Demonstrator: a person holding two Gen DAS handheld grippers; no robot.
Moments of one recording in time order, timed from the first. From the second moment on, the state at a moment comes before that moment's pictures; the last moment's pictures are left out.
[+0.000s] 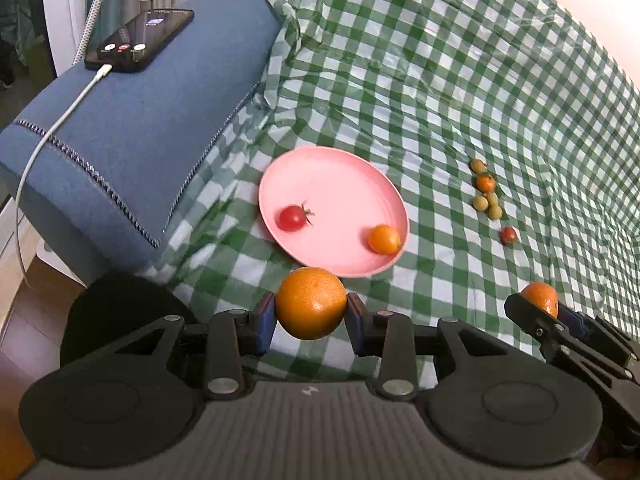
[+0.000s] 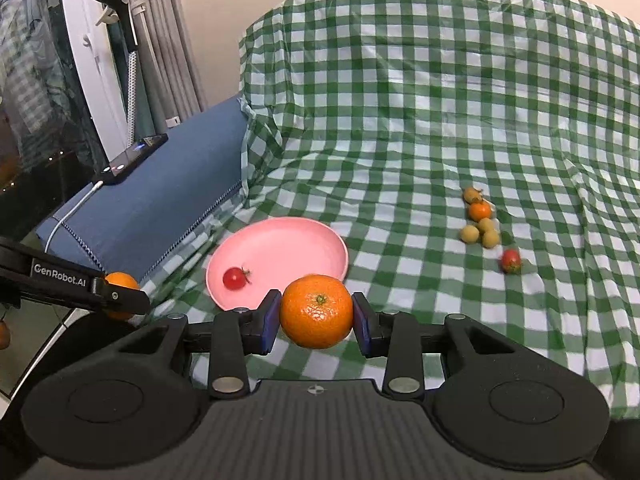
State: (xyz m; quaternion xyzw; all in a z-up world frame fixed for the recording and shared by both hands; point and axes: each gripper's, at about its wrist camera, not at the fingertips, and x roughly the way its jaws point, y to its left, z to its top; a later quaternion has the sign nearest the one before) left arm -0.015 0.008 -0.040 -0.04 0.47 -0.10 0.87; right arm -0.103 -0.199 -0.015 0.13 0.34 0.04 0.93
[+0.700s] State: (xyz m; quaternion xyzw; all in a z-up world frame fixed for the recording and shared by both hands) left arm 0.126 -0.026 -0.081 -0.01 0.49 -0.11 0.86; right arm 0.020 -0.182 -0.067 0.08 0.36 0.06 0.93
